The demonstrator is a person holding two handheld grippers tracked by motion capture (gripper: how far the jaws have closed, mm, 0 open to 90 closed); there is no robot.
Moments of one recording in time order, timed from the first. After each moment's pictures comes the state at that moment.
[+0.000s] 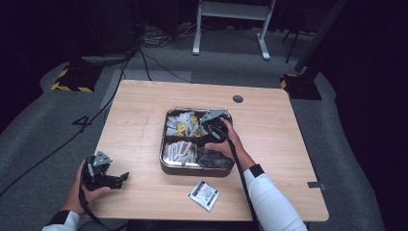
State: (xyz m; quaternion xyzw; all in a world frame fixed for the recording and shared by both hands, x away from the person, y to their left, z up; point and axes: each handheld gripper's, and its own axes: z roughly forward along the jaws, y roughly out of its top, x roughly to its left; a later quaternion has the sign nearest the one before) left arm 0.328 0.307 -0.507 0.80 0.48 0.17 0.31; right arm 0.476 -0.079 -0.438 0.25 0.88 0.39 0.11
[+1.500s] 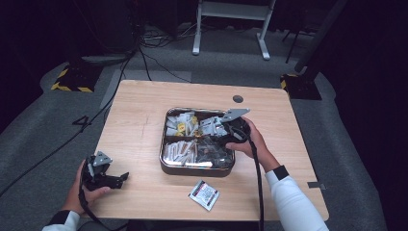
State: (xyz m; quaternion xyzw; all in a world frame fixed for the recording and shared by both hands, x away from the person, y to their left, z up) left arm 0.327 0.307 -0.507 0.80 0.48 0.17 0.31; right arm 0.457 -0.139 -0.404 0.24 0.89 0.36 0.17
